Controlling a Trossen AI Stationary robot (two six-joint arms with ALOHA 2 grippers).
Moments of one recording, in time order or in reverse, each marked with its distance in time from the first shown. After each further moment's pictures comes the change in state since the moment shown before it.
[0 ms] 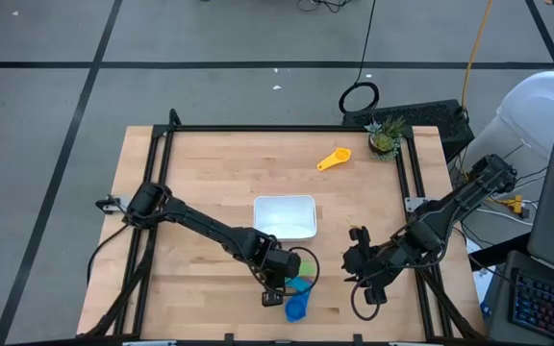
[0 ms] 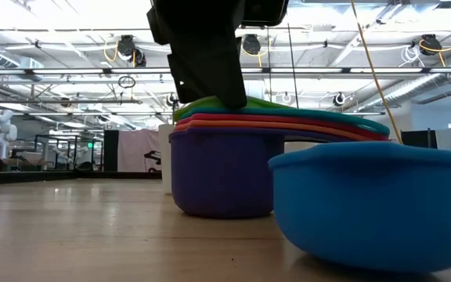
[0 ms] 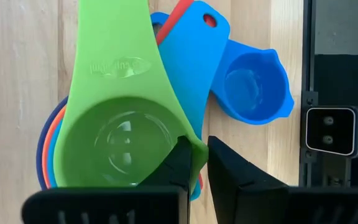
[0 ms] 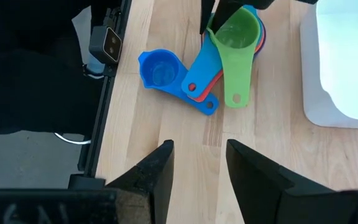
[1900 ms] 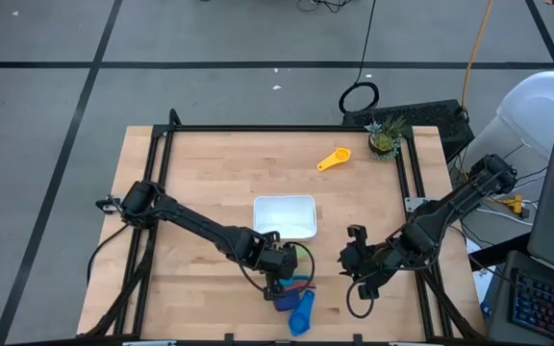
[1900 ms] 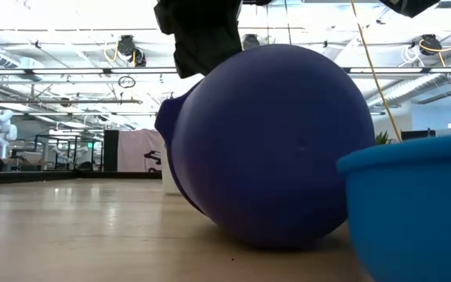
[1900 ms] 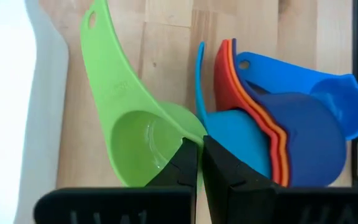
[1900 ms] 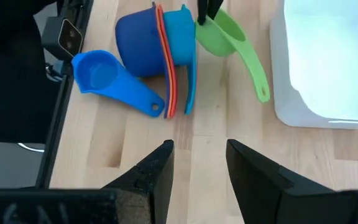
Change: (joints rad) left arm -0.015 -0.063 -0.002 -0.030 -0.270 0.006; right arm -0.005 0.000 -0.098 0.066 0.103 -0.027
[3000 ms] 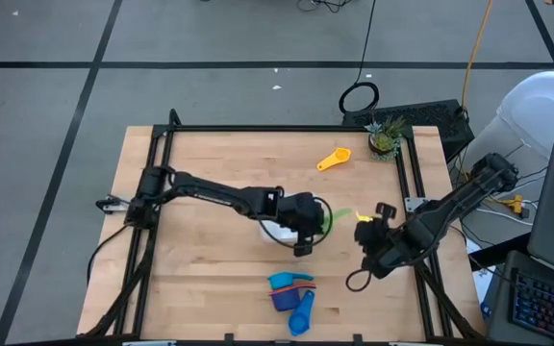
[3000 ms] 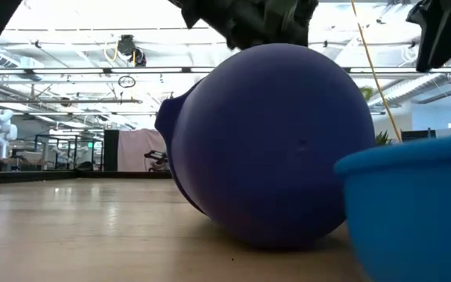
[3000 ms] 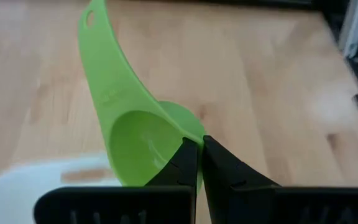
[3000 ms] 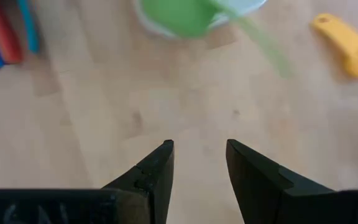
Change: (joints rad) left arm 0.286 0.045 0.003 0.421 0.145 0.361; right arm -0.007 -0.028 0.000 -0.515 0.177 0.377
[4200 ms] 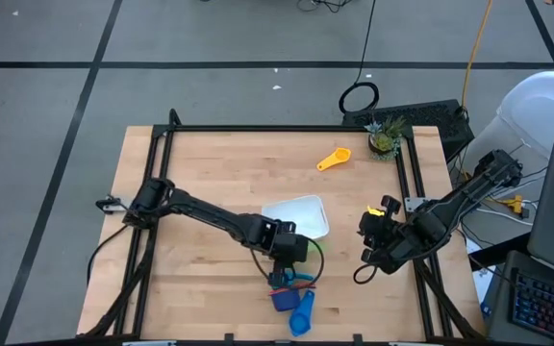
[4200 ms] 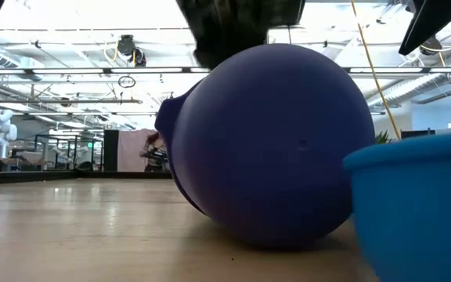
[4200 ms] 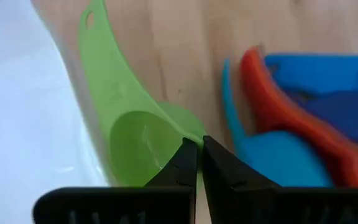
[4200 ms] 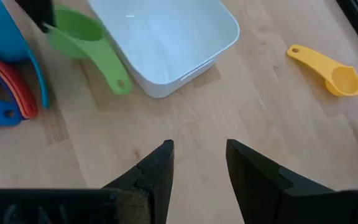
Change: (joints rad) left arm -0.188 0.017 0.046 -0.398 -0.048 -0.020; right arm 0.001 -0.081 0.000 0.025 0.127 0.062
